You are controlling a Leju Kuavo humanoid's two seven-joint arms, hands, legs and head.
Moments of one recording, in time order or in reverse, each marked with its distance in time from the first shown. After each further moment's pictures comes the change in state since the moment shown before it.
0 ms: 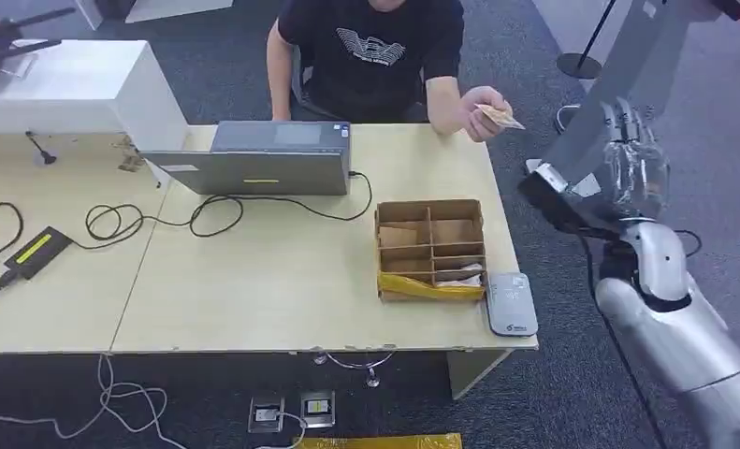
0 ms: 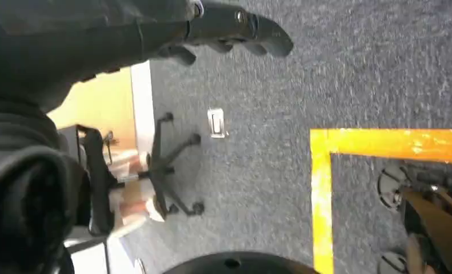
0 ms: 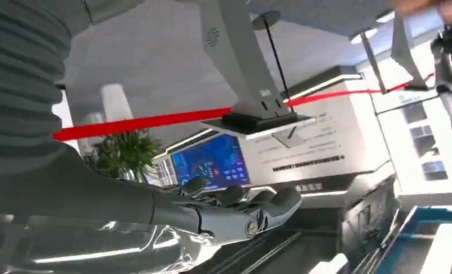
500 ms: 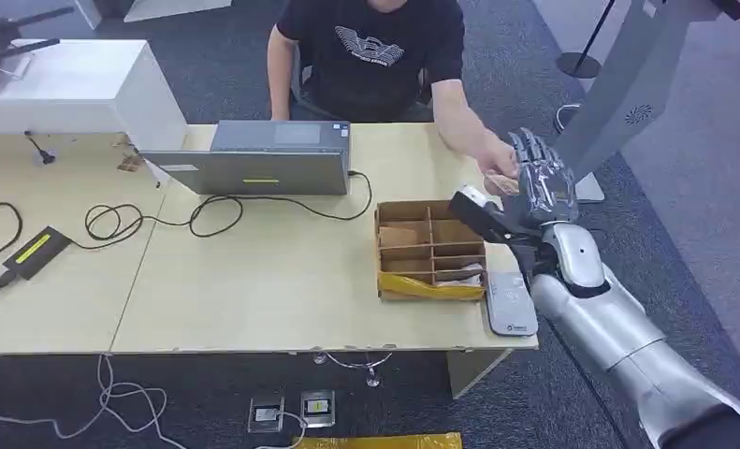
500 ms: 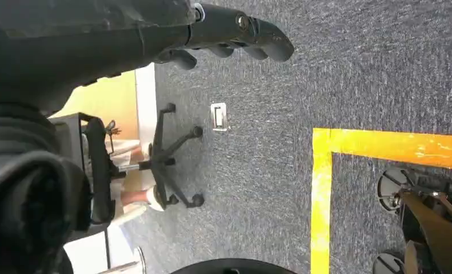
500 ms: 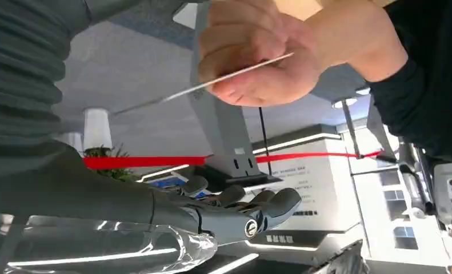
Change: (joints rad) left arm 0.003 0.008 0.000 0.000 0.069 0.010 -0.019; right arm -0.094 0.178 0.165 0.280 -0.075 -0.005 -0.066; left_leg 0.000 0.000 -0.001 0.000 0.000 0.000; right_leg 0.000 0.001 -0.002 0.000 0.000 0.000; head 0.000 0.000
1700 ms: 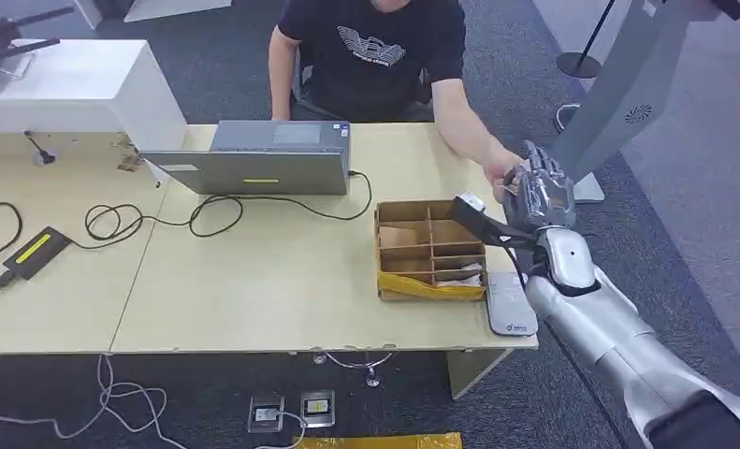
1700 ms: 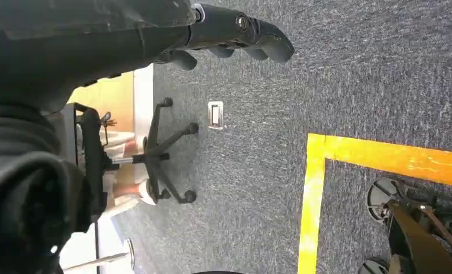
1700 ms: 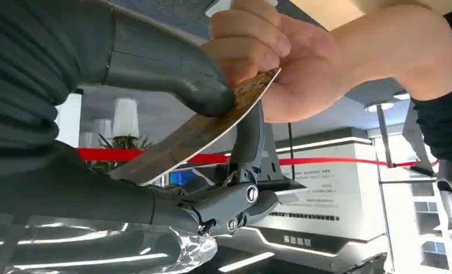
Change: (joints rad) left arm 0.004 0.008 0.008 0.000 0.040 0.034 -0.018; right arm -0.038 0.034 0.056 0.169 0.030 -0.042 0.040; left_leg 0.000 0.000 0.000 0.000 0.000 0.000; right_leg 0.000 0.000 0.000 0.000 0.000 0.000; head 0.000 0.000
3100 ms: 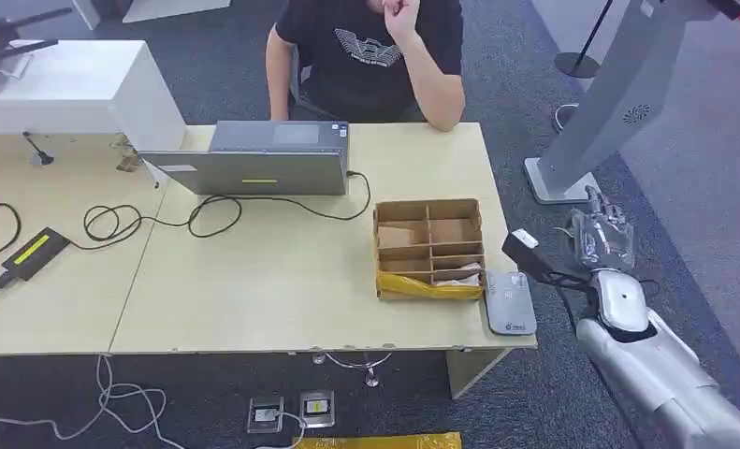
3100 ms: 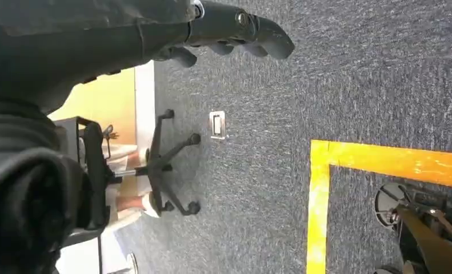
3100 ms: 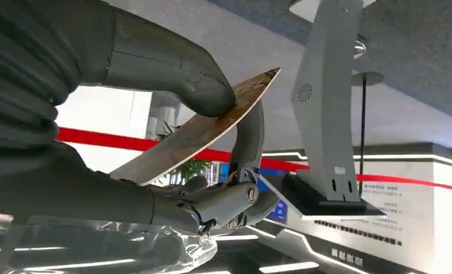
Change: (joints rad) left arm 0.005 0.002 -0.019 0.000 -0.039 0.001 0.049; right arm 0.206 -0.208 -0.100 -0.174 0.077 0.076 0.127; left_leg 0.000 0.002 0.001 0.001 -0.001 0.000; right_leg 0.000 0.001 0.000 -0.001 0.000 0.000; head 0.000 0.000
